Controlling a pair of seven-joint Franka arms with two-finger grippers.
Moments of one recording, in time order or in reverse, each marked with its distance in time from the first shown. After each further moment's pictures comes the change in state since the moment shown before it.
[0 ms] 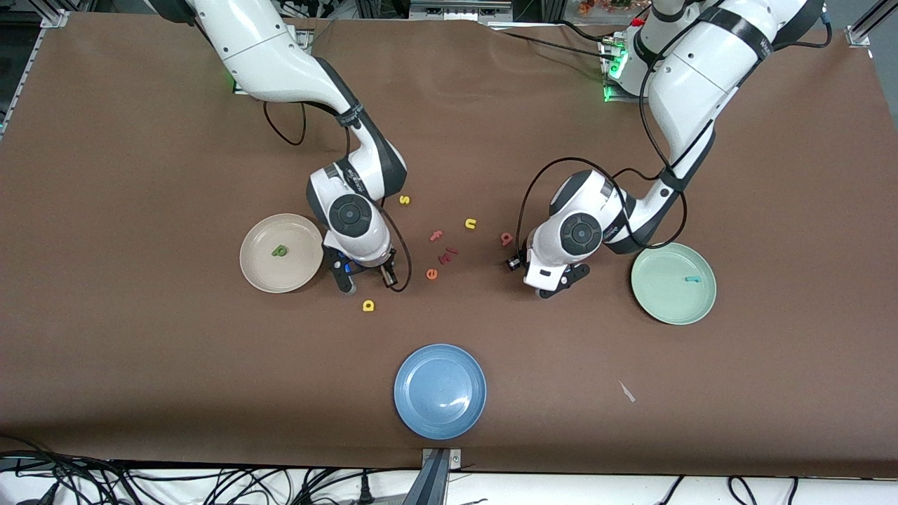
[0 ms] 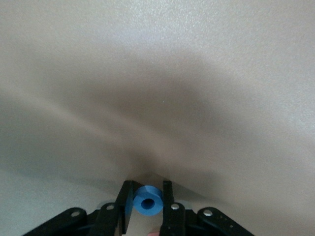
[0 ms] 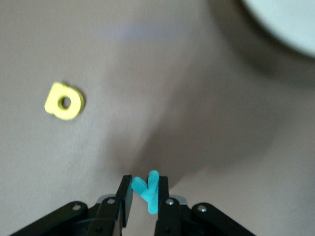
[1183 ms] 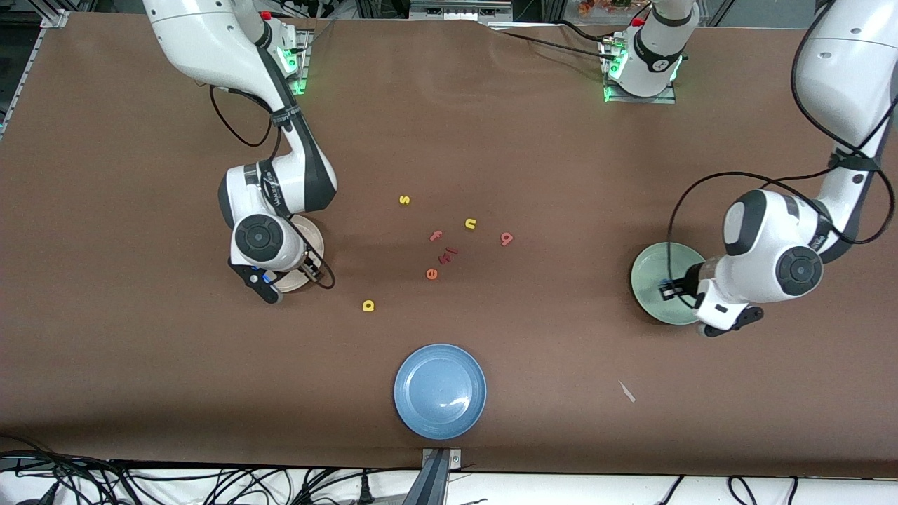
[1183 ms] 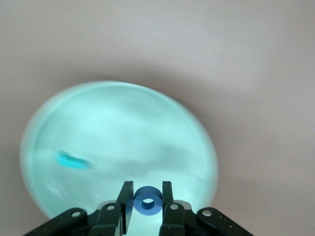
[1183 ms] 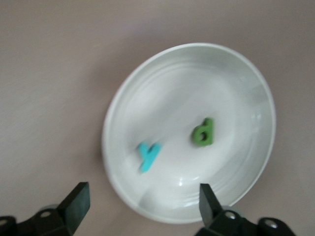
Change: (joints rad) left arm 0.476 -0.122 0.022 0.012 0.145 -0.200 0.607; right arm -0.011 -0.151 -0.181 -0.107 0.005 -0.240 -0.554
